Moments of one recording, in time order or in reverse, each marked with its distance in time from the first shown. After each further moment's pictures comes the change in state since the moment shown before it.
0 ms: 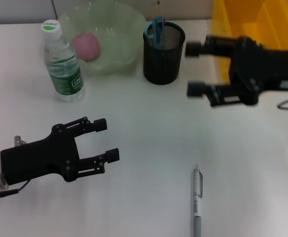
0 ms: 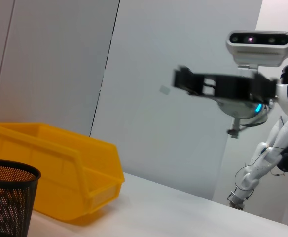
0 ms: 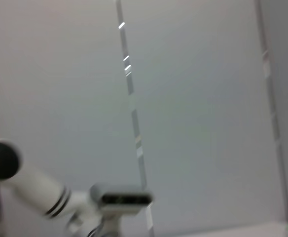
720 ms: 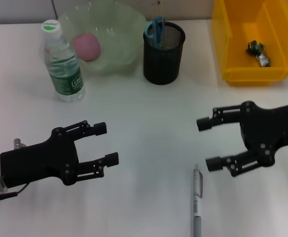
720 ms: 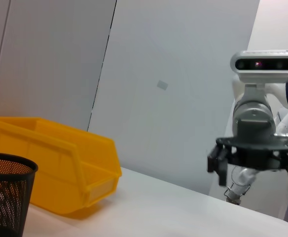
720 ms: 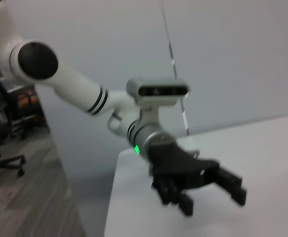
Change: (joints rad) left arm 0.003 0.003 0.003 0.000 0.013 0.003 -0.002; right arm -0.015 0.000 0.044 -0.053 -0.346 -0.081 0.020
